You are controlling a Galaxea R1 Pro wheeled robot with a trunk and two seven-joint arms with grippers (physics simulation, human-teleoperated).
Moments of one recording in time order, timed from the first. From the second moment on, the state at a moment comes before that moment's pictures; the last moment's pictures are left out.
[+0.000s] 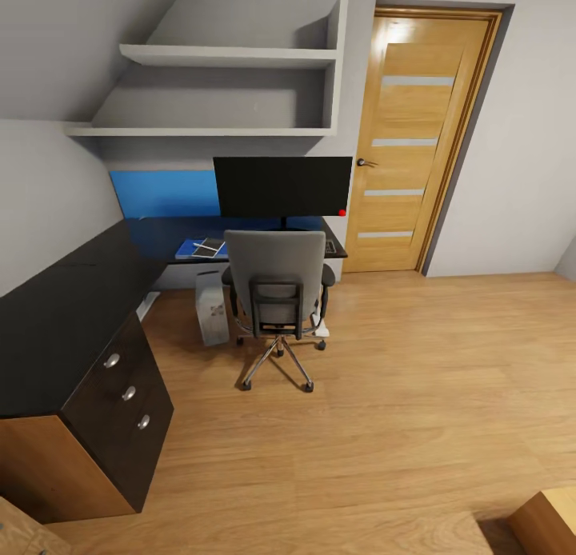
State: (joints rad) left arm -0.14 -0.05 -0.07 -0.02 0.20 -0.83 0.09; right arm -0.22 0.03 0.47 0.02 -0.26 -0.82 -0.23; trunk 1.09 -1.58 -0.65
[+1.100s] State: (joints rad) left arm -0.14 -0.05 -0.07 -0.02 0.20 -0.83 0.09; right arm -0.22 0.03 0.47 0.02 -0.26 -0.82 -0.23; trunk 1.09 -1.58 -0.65
